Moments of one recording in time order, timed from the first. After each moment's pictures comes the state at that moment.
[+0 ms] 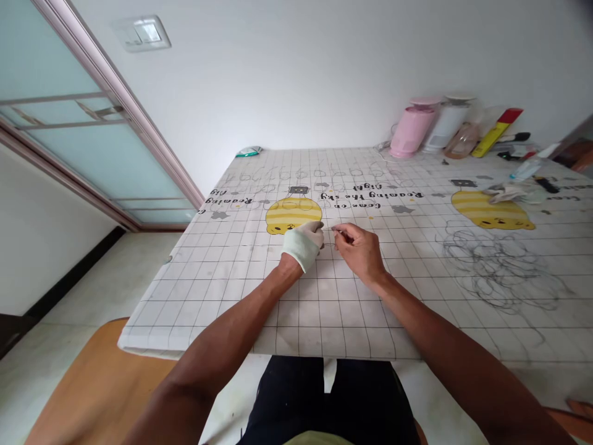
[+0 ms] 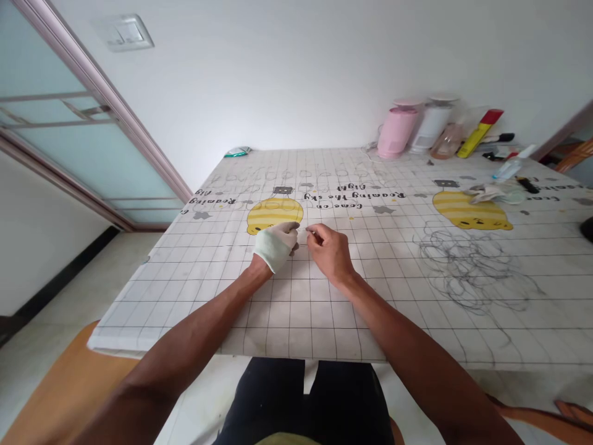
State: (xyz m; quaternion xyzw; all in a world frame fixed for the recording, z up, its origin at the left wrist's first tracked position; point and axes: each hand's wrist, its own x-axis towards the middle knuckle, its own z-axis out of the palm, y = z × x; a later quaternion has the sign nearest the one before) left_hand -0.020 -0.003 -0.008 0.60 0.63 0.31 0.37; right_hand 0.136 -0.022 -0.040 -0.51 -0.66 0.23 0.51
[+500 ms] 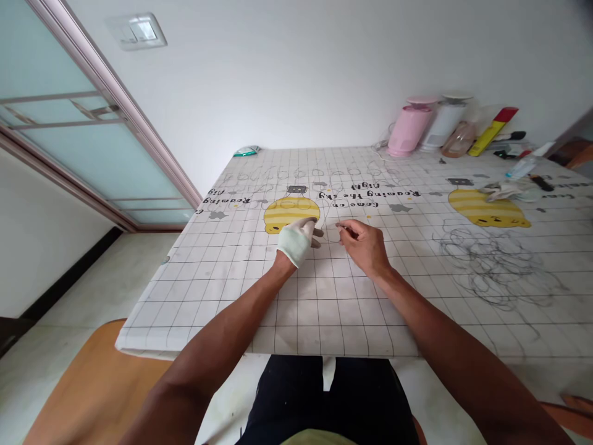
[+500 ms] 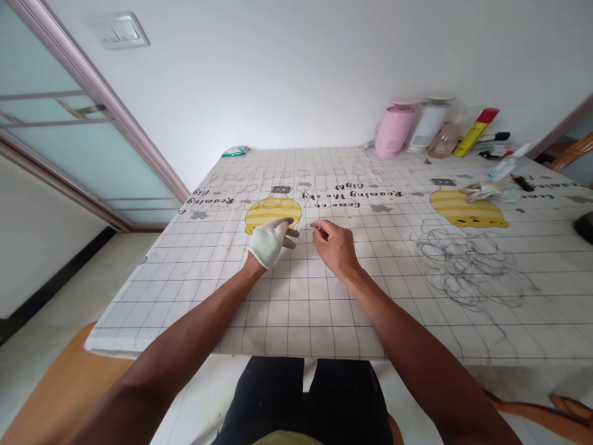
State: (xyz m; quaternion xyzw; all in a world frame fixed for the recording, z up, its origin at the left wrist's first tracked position) left_hand -0.032 -0.006 -0.008 0.55 0.56 0.41 0.47; right_hand 0.150 -0.014 -0.037 -0.53 -0.64 0.25 0.49
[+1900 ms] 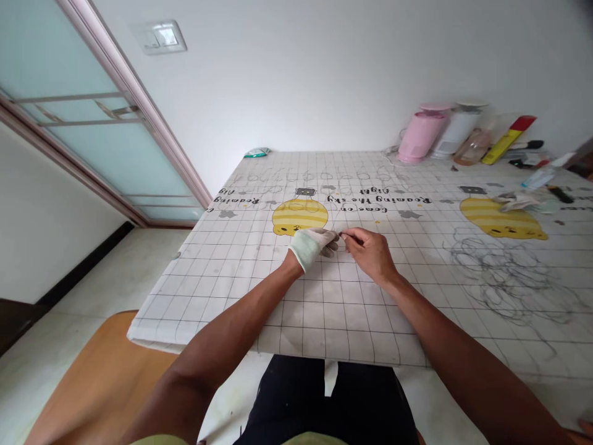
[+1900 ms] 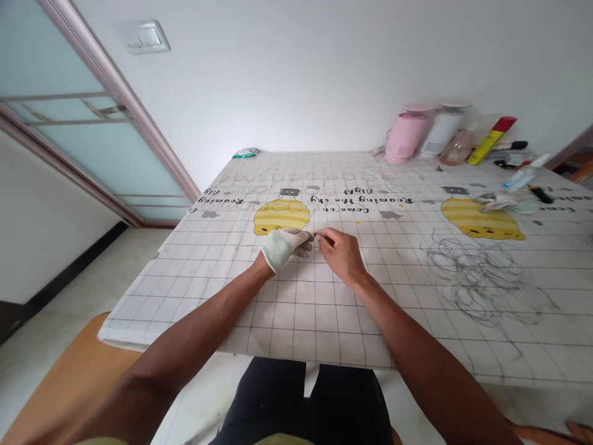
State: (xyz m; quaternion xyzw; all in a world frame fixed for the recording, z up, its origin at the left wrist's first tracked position) left_hand -0.023 -0.005 -0.015 0.50 0.52 0.39 0.56; right_hand 0.152 -0.015 -0.036 -0.51 -0.68 0.28 0.45
